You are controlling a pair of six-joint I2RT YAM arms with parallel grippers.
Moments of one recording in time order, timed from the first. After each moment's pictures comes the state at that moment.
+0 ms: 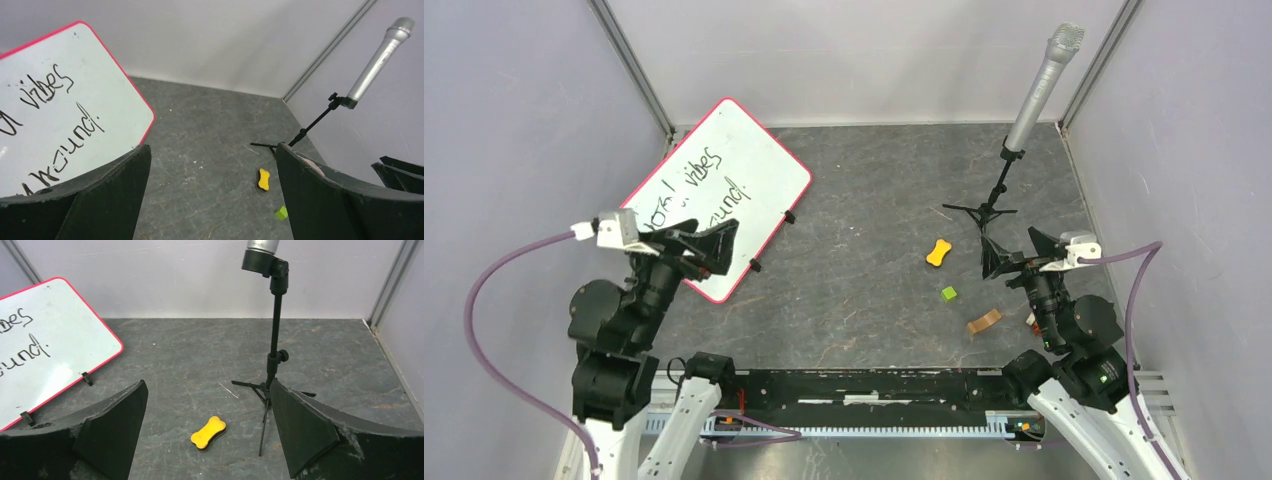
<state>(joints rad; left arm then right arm) -0.17 0.39 1.06 -0.55 0.09 -0.43 0.56 0.21 0.56 -0.20 0.35 0.08</state>
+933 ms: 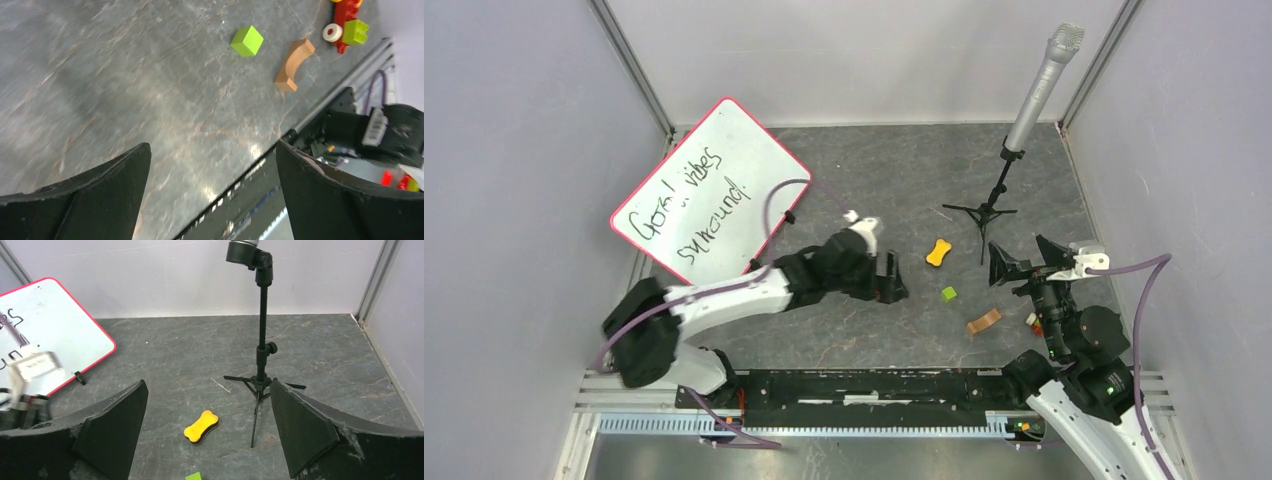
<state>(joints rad) -0.96 1.33 0.83 -0.13 0.06 -0.72 0.56 0.13 0.56 -0.29 0.38 0.08</state>
